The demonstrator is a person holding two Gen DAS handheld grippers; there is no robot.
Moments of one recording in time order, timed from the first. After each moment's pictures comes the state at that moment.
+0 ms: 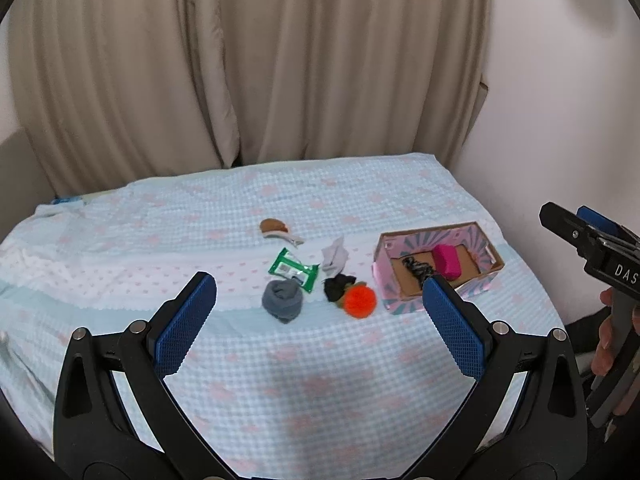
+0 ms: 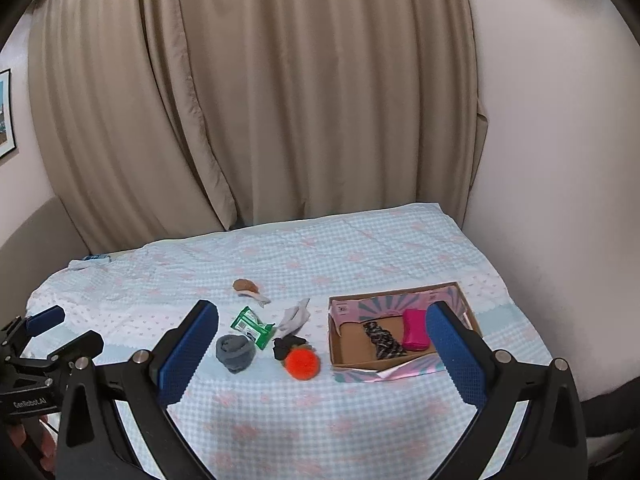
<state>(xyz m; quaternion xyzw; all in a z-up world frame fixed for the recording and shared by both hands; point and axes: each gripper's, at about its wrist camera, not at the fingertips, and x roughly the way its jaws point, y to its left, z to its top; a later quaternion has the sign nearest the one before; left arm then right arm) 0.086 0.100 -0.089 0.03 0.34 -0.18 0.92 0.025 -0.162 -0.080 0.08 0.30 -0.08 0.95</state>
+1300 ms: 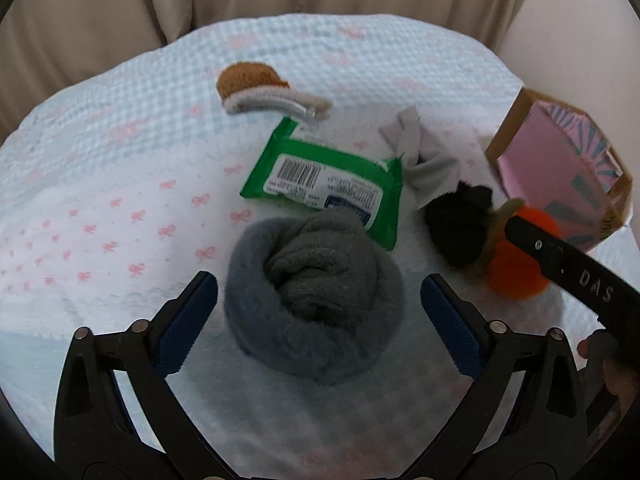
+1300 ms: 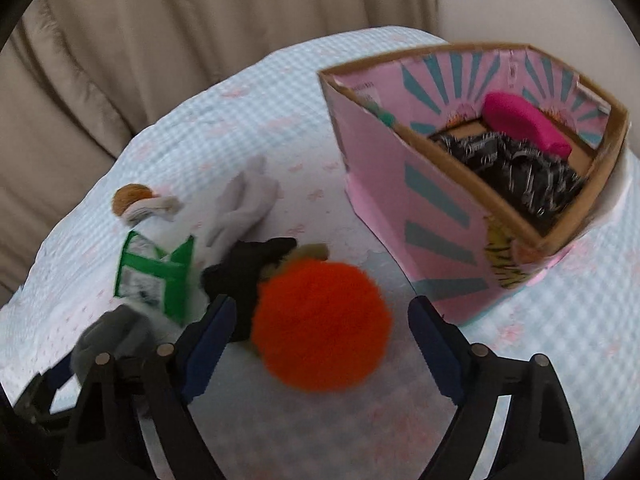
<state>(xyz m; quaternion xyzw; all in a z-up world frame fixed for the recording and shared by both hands) 0.314 0.070 -0.462 0.07 0.46 -0.22 0.86 0.219 -0.128 -0.461 0.23 0.41 -0.20 0.86</state>
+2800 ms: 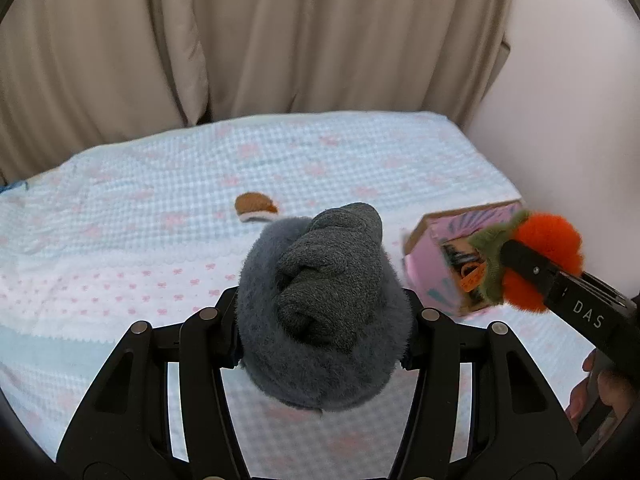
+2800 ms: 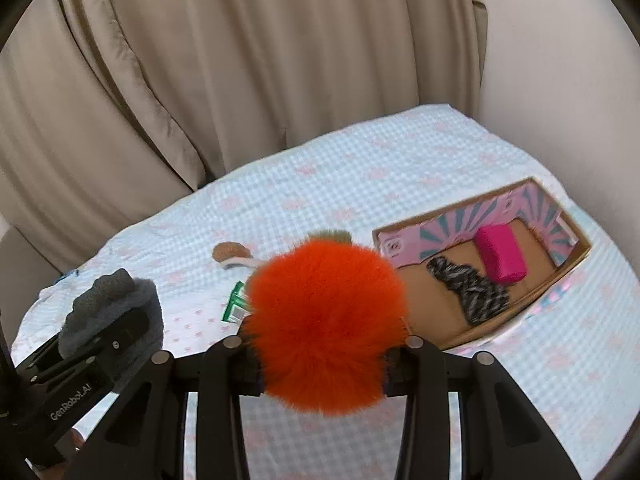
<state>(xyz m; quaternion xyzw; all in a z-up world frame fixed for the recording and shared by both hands) 0.251 0.073 -0.236 0.02 0.40 -0.22 0.89 0.175 -0.124 -0.254 0.18 0.38 -0.12 0.90</state>
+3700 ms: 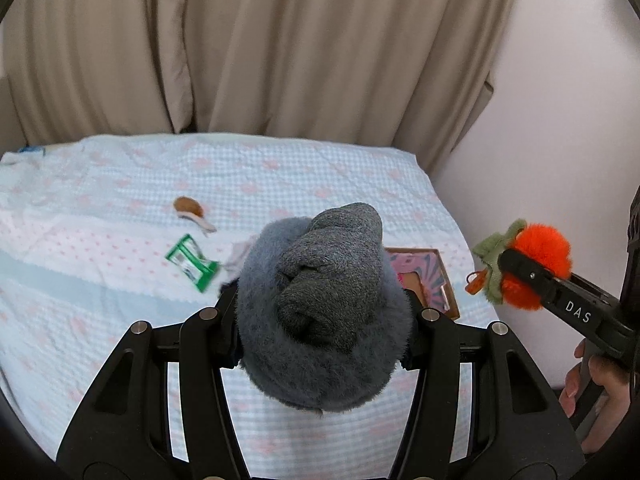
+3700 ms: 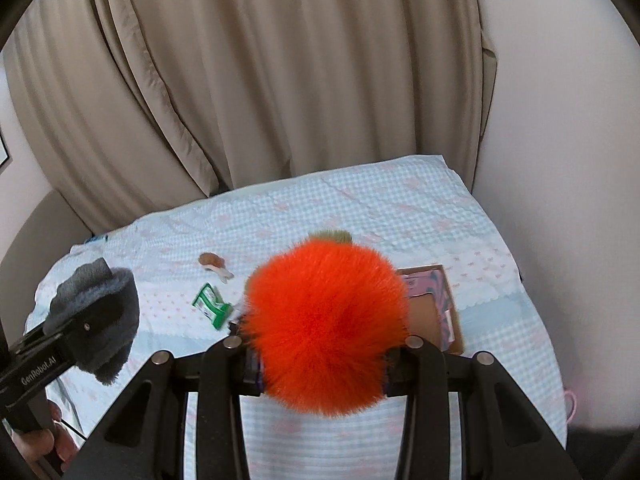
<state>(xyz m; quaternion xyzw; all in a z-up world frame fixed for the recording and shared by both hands) 0.139 -0.120 -0.140 -0.05 0.40 -0.16 0.90 0.100 -0.342 -0.152 0.11 0.39 -0.01 0.92</state>
